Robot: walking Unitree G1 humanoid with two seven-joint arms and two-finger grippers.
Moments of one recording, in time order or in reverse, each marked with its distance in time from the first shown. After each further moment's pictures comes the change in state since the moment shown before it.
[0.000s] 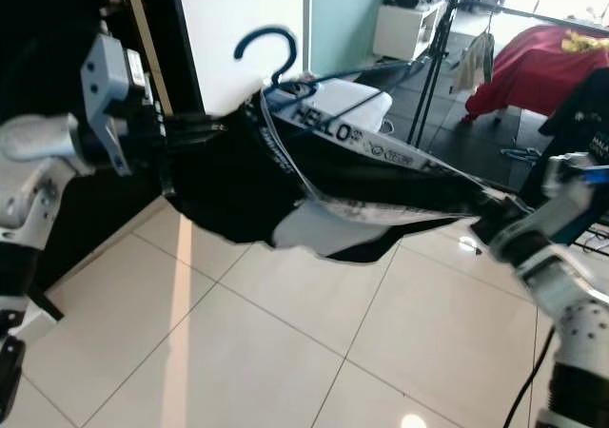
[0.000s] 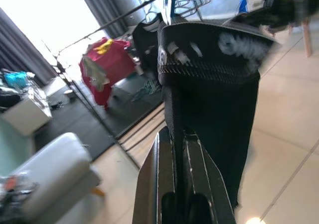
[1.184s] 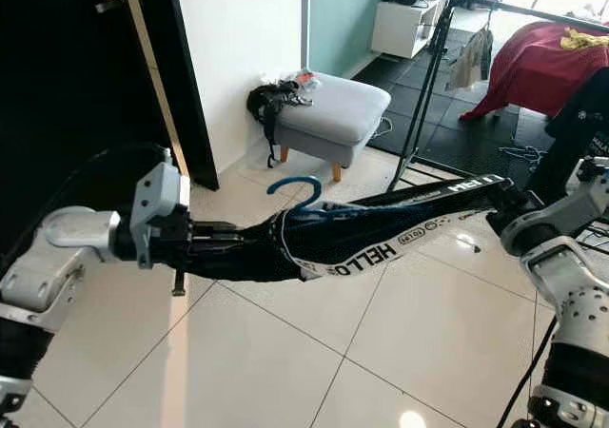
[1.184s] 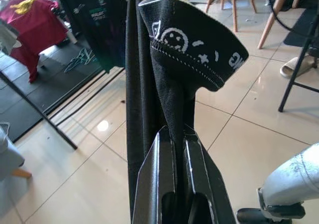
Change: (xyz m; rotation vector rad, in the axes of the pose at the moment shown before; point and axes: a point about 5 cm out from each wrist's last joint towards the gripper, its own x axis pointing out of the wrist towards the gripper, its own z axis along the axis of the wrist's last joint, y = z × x) left arm 0.001 -0.070 -0.049 -0.117 0.131 -0.228; right arm 0.010 -0.016 -0.007 0.084 0.013 -0.117
